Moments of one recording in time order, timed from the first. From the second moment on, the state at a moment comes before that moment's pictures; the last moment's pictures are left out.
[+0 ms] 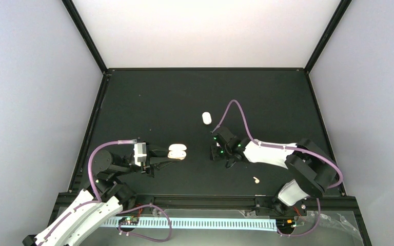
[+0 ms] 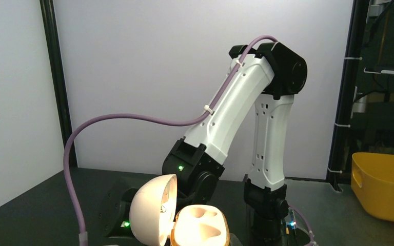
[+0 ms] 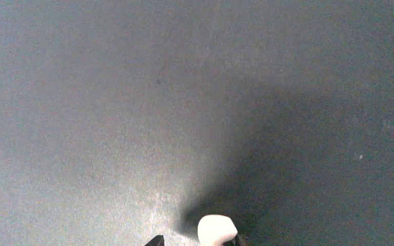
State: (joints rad) left arm -0.69 0.33 0.44 0.16 0.68 -0.18; right arm 0.86 1.53 0.71 -0.20 -0.01 0.60
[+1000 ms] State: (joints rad) left arm -0.69 0.33 0.44 0.16 0.68 -0.18; right arm 0.91 1.59 0.82 -0.37 0.03 0.45
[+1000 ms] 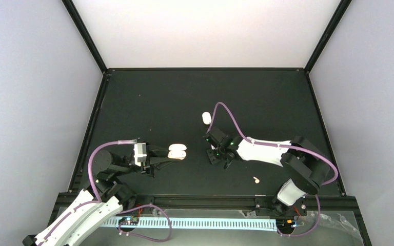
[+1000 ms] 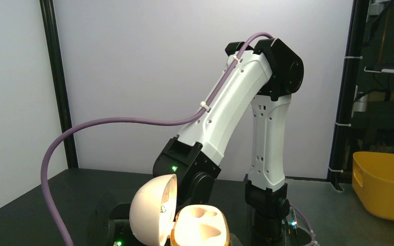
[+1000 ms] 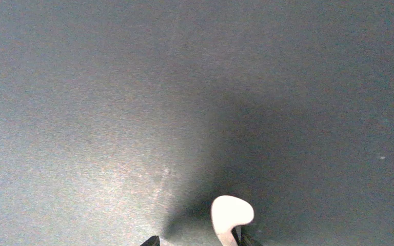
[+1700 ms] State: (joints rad) left arm -0.69 0.33 0.44 0.16 0.68 -0.18; right arm 0.93 1.69 0.96 -0.46 0.17 0.45
